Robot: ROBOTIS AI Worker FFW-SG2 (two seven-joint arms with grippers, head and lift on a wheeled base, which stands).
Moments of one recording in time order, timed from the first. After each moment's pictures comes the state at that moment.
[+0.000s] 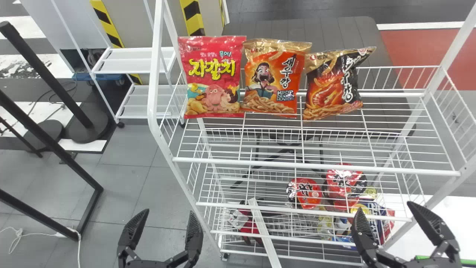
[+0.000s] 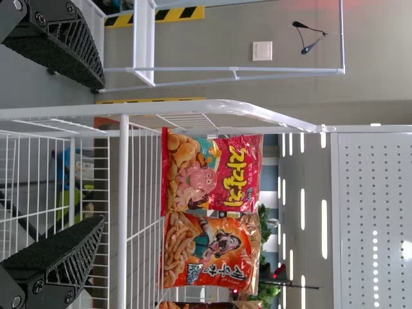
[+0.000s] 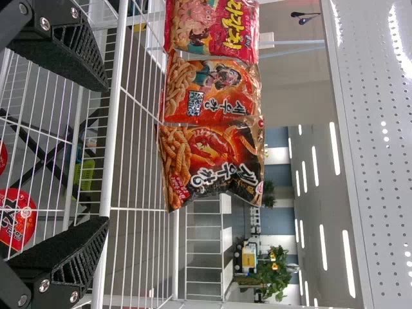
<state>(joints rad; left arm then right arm) 0.81 0.12 -0.03 -1.82 0.04 -0.49 0.10 0.75 -0.10 0.09 -1.89 -0.06 -0.34 0.11</state>
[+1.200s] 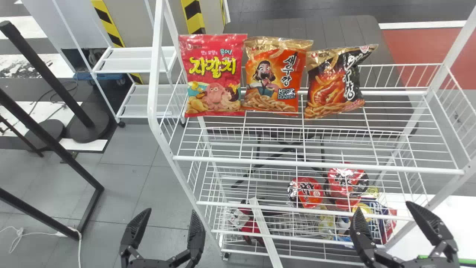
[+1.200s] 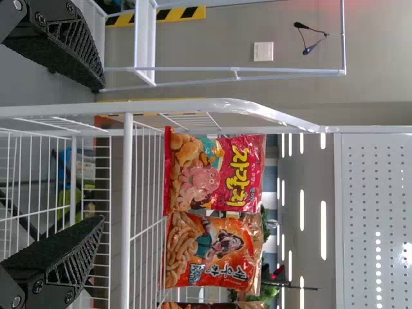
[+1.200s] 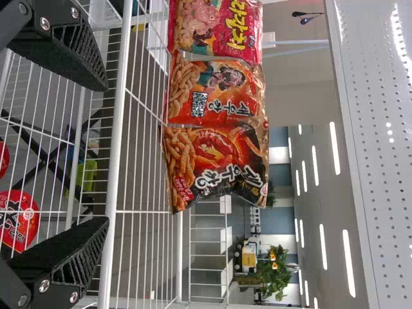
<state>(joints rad) 0.81 0.11 -0.03 -1.81 0.04 -0.49 0.10 0.75 -0.10 0.11 -1.88 -0.06 -0.34 0.09</state>
